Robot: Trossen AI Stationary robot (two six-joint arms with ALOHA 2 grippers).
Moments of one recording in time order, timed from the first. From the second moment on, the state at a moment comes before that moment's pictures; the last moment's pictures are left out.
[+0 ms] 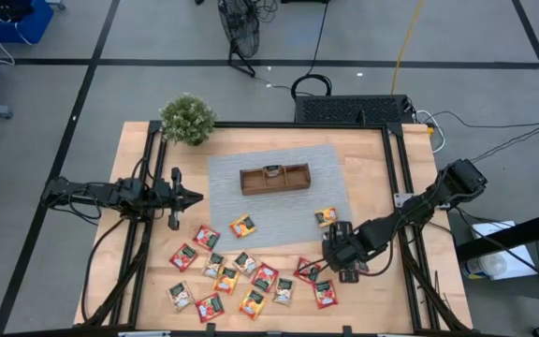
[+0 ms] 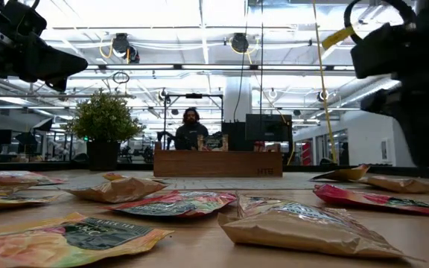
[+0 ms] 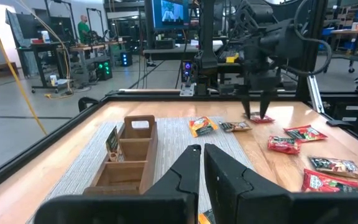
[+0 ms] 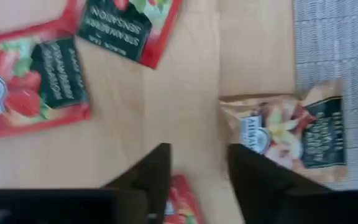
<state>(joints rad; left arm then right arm) -0.13 0.05 0.03 0.00 -0.18 0.02 0.53 1.56 0.87 -0.66 0.05 0.51</state>
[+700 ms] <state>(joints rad) -0.13 0.05 0.03 0.00 -0.18 0.02 0.53 1.65 0.86 -0.62 0.21 0.36</state>
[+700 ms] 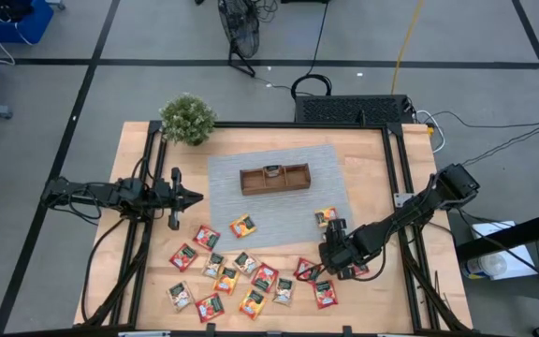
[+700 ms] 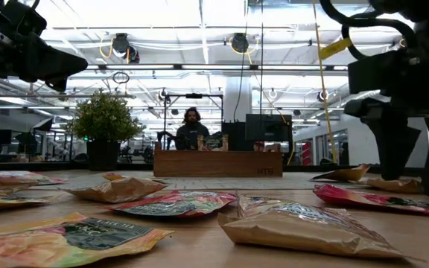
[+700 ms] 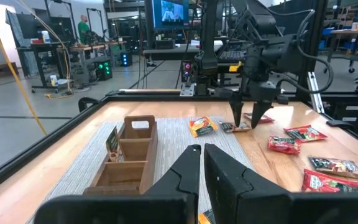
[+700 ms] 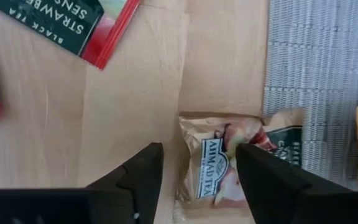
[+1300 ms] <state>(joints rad) -0.13 0.05 0.03 0.00 -0.18 0.02 0.53 1.67 0.82 -0.55 0.21 0.37</state>
